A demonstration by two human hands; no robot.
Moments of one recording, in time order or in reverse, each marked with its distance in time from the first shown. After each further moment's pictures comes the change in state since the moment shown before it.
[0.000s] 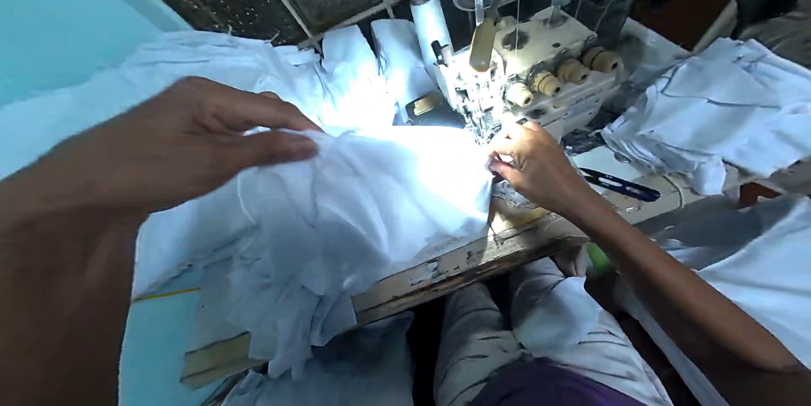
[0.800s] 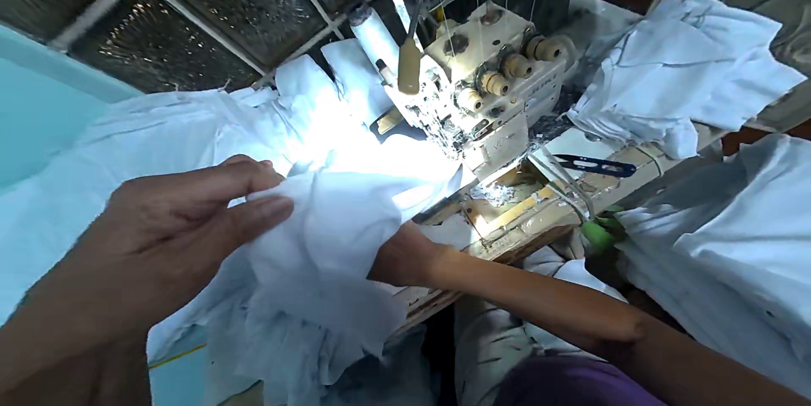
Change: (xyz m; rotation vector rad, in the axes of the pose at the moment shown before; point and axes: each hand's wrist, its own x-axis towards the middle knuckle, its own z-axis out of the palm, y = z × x) left_hand 0.016 0.051 0.030 -0.016 0.101 -0.117; right_hand 0.028 -0.124 0.077 0.328 -0.248 0.011
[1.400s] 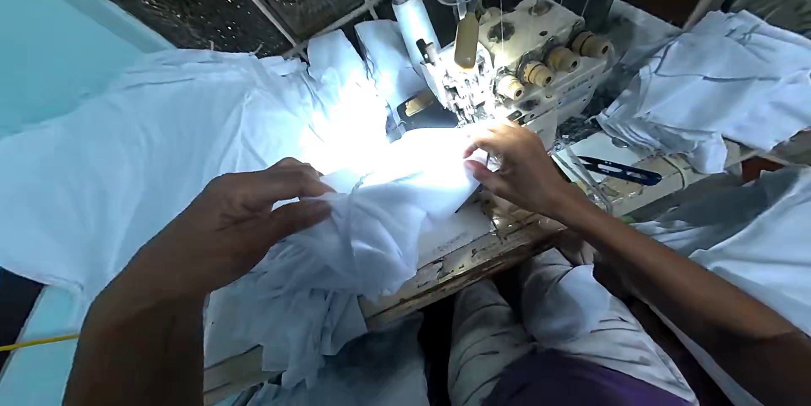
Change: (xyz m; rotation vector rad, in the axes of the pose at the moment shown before) left_hand -0.038 -0.051 0.013 -0.112 -0.042 0.132; right_hand -0.035 0.083 -0.088 -0.285 0.408 -0.196
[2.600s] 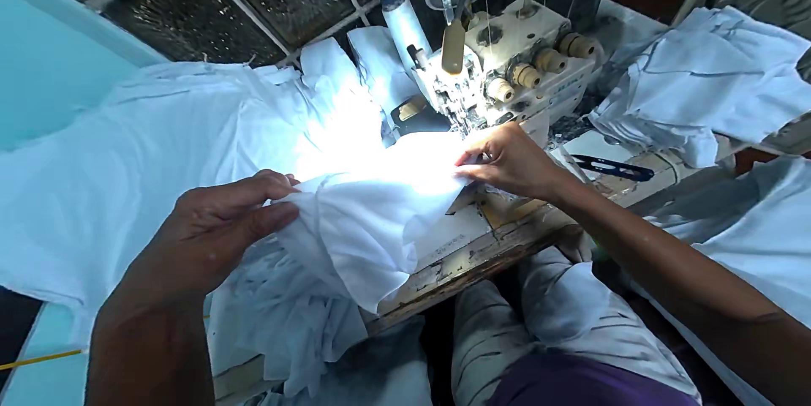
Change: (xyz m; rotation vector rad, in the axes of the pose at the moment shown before) left_hand -0.019 -0.027 -0.004 -0.106 0.114 -0.013; right_hand 0.010 0.012 -0.005 0.221 -0.150 0.024
